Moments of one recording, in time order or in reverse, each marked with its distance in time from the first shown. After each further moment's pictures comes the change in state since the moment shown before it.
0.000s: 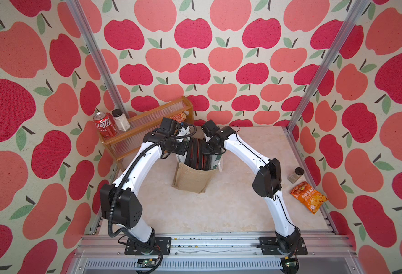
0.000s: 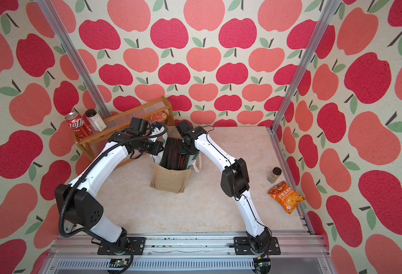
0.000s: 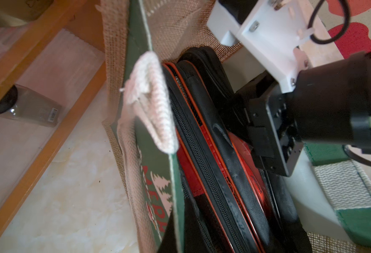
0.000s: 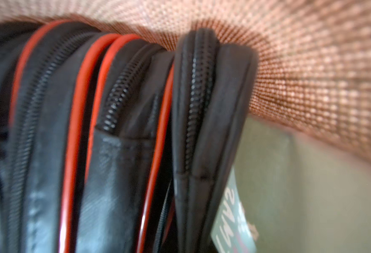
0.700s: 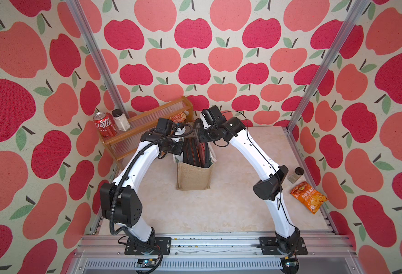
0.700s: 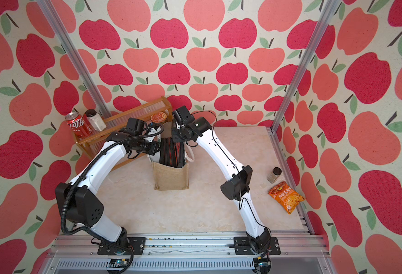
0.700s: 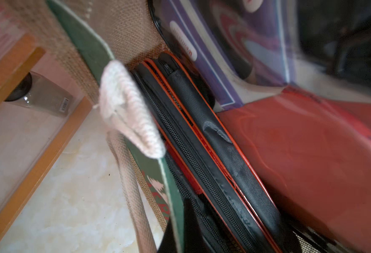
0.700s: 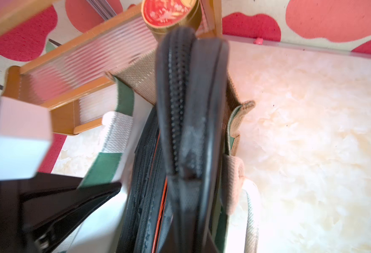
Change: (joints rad) left arm 0.048 0.012 -0.018 -0.006 0.016 0.033; right arm 0.051 -0.058 0.302 -0.057 0.077 -0.137
